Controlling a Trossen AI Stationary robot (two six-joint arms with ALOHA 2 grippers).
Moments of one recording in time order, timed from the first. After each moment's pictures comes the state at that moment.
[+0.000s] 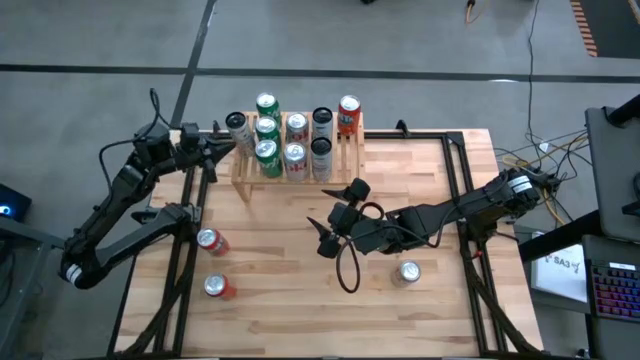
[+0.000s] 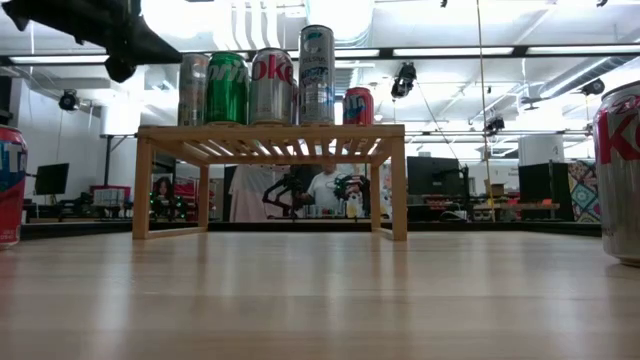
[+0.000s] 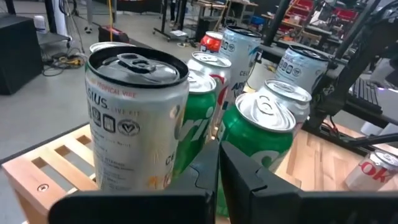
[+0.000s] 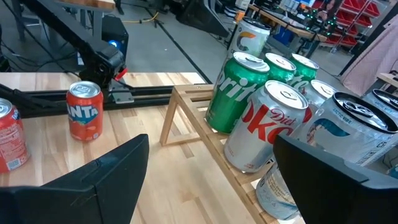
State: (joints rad) left arm 0.96 0.54 0.69 -0.38 0.48 -0.09; right arm 0.31 1.67 1.49 -0.21 0.83 0.04
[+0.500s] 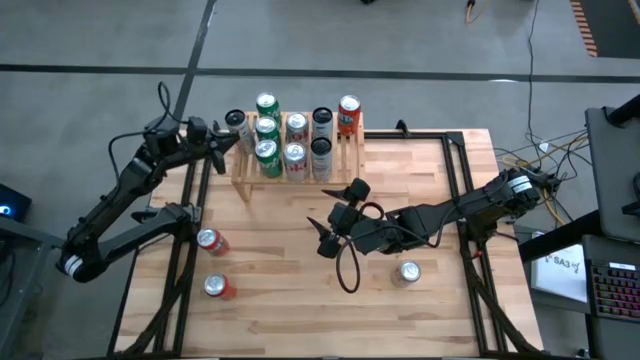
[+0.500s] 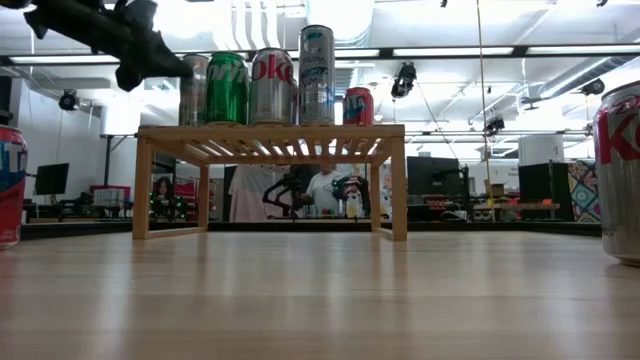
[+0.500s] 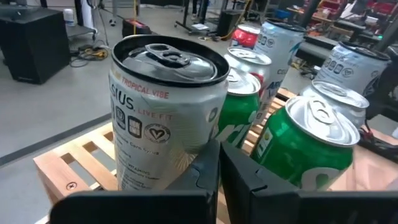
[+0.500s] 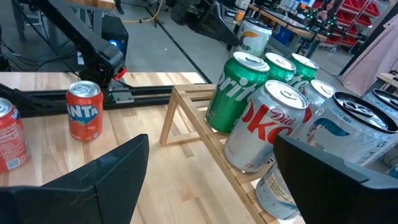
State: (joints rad) left arm 0.96 0.63 0.69 -0.32 0.39 -0.08; right arm 0.31 1.67 1.49 -0.21 0.83 0.04
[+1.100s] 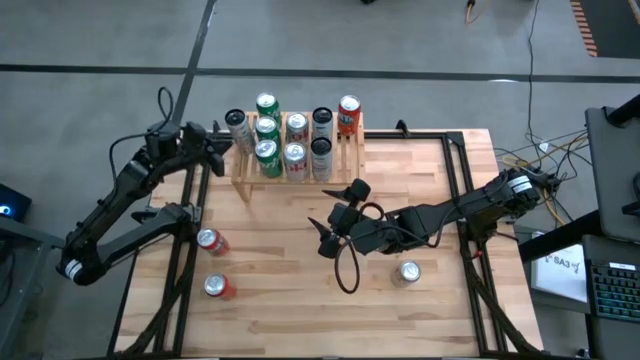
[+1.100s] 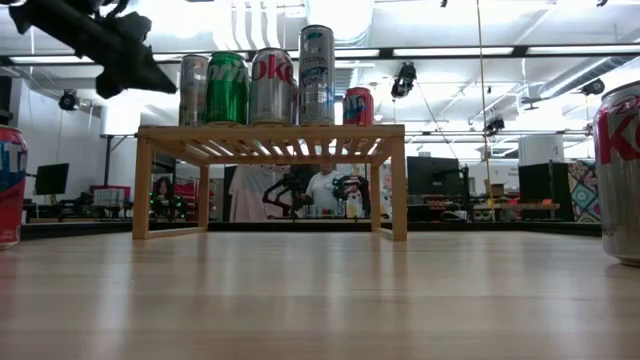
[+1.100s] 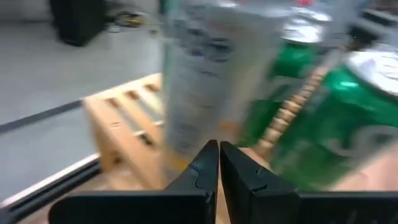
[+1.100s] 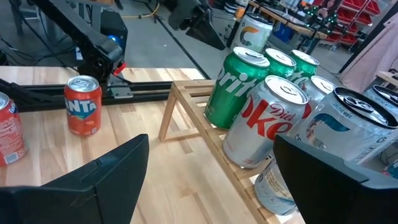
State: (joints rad) left arm 0.96 0.59 0.69 -0.50 0.25 -0.09; right arm 0.31 1.67 1.49 -0.23 0.84 0.05
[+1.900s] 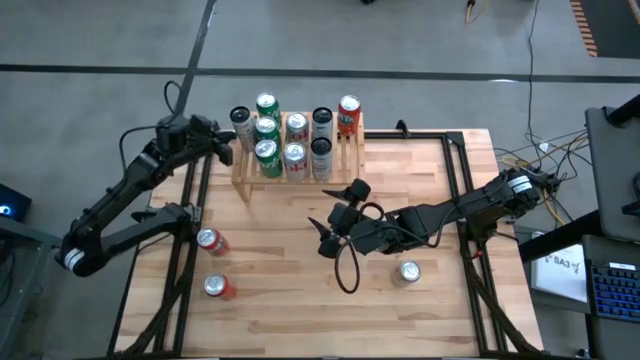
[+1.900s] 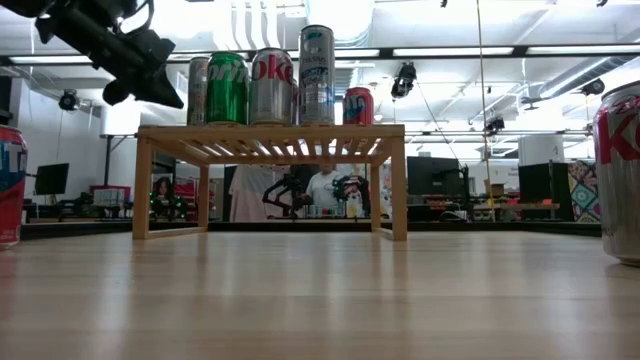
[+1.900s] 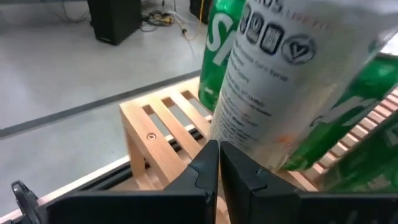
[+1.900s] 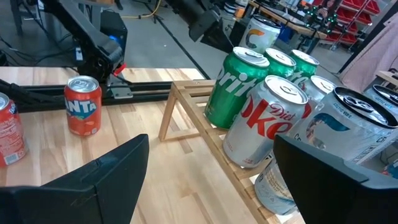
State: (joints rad) left arm 0.96 0.70 0.69 -0.39 0.11 -0.10; right arm 0.31 1.67 1.49 -0.23 0.84 0.05
